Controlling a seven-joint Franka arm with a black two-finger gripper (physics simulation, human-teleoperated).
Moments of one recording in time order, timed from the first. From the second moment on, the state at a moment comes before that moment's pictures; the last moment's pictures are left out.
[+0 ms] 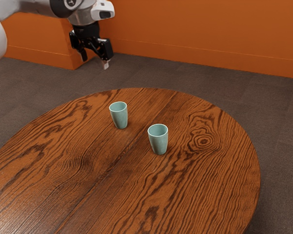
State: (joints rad) arm -0.50 0.24 0.54 -1.29 -0.03 1.62 0.11
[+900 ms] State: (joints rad) arm -0.31 0.34 0.39 -1.54 -0.09 1.90 0.16
